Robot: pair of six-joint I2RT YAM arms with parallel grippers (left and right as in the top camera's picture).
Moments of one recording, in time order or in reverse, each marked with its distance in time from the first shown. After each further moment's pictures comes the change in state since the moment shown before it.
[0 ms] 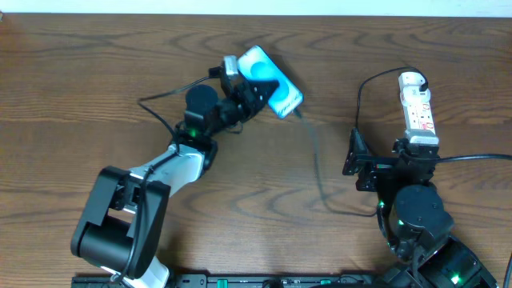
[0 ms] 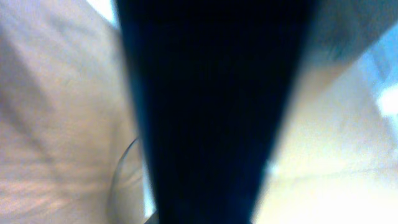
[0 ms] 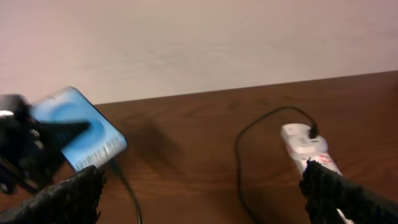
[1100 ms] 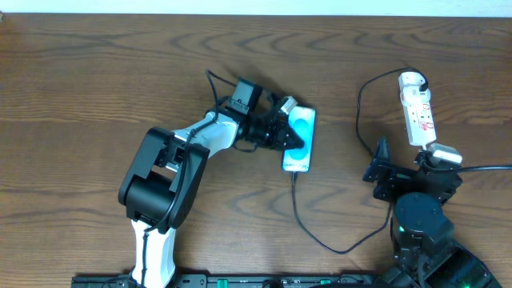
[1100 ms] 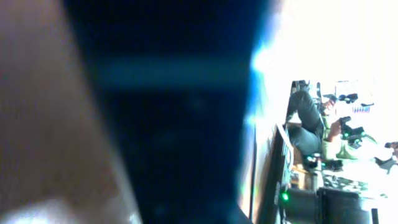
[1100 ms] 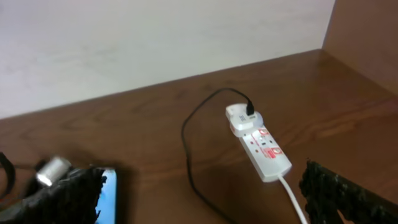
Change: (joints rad) left arm -0.088 0.324 0.401 -1.046 0.507 1.040; right arm 0.000 -0.061 0.002 -0.210 0.191 0.124
